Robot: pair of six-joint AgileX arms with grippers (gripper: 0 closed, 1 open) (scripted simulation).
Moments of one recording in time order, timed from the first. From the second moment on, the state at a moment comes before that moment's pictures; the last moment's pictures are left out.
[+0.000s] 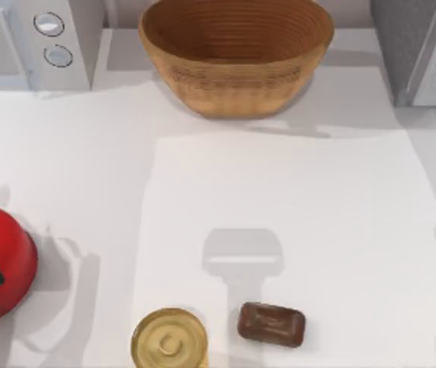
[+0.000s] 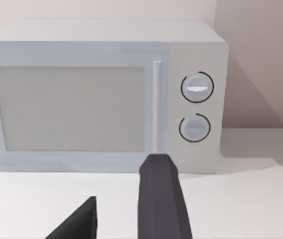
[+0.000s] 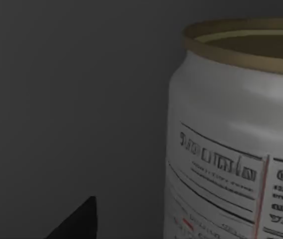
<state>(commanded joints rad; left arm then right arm) 0.00 0.00 0.00 0.00 0.00 0.00 0.08 1.79 2.19 -0.39 0.12 0.02</state>
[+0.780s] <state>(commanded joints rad) 0.00 0.00 0.00 0.00 0.00 0.00 0.07 1.85 2.26 -0.40 0.11 0.02</state>
